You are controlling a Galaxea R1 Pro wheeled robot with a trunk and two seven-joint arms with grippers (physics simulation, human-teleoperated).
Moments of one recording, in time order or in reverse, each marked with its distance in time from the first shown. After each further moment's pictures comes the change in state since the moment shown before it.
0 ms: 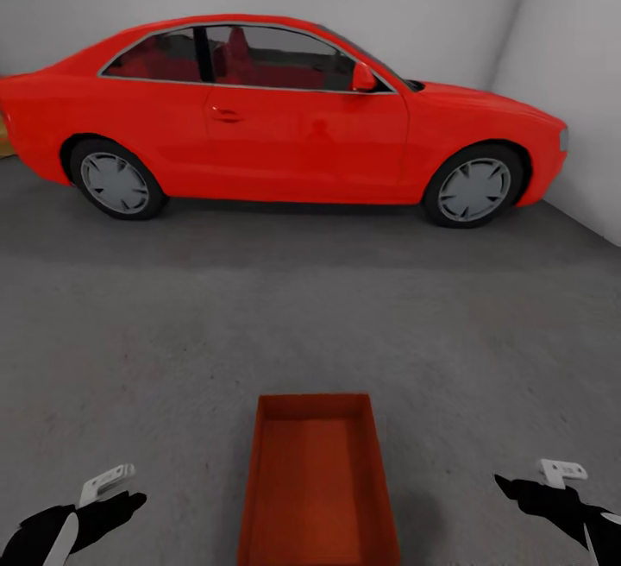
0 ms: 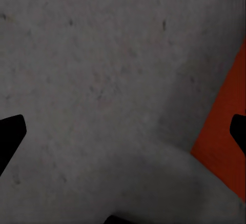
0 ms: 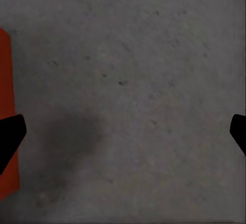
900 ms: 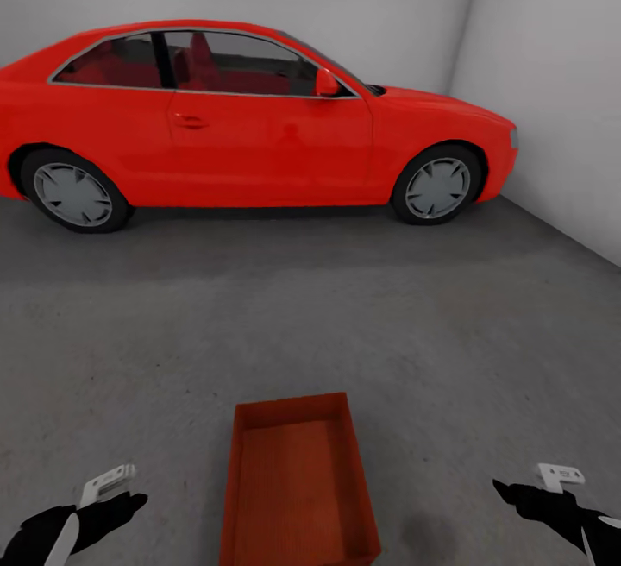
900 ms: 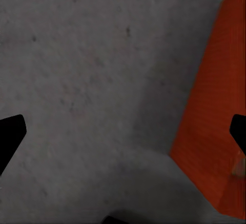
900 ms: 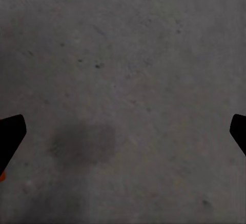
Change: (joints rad) left arm 0.000 -0.003 0.001 0.002 0.003 0.000 -0.001; right arm 0.000 0.002 0.002 0.026 0.008 -0.003 -0.002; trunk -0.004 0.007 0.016
